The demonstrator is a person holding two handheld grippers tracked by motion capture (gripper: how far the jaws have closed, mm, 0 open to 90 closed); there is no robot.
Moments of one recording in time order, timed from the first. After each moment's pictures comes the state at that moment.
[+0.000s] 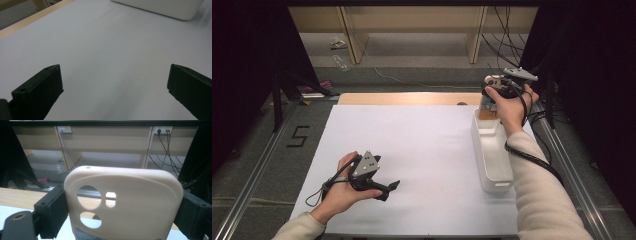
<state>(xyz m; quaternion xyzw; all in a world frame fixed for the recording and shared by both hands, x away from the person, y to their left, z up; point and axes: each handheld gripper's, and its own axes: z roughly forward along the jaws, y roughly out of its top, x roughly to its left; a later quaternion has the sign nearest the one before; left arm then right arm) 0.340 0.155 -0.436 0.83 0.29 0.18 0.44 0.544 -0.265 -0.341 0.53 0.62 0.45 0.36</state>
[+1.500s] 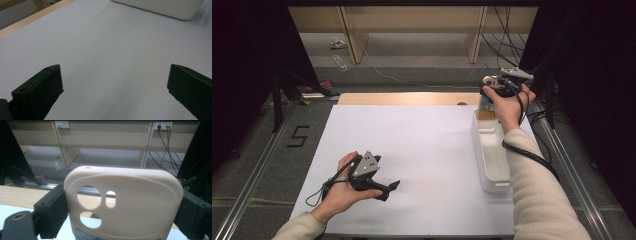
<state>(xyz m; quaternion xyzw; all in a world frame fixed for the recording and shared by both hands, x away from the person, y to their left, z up) 0.340 0.155 -0.437 0.83 0.29 0.18 0.44 0.556 -0.263 -0.349 0.54 0.63 0.44 0.36</state>
